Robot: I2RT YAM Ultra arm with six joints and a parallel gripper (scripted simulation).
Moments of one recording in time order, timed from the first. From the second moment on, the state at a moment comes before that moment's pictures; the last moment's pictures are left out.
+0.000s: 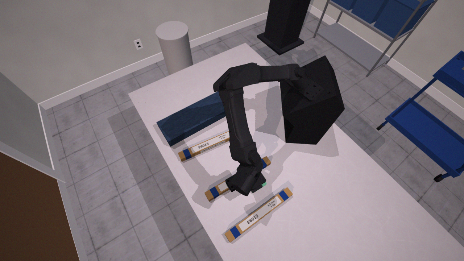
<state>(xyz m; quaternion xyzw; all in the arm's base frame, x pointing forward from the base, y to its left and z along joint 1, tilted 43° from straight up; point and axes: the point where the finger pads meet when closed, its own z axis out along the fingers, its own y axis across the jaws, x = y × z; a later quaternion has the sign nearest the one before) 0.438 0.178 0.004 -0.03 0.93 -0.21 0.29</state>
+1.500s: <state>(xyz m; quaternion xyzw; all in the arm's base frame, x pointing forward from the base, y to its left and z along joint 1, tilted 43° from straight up) 0.440 0.120 0.037 -0.03 0.93 -0.20 0.30</state>
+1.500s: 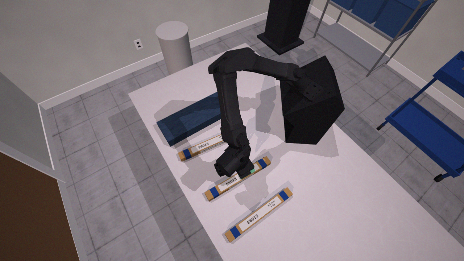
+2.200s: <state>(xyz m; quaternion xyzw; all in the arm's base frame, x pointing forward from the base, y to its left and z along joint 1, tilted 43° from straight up) 0.445 0.113 0.015 -0.03 0.93 -0.21 0.29</state>
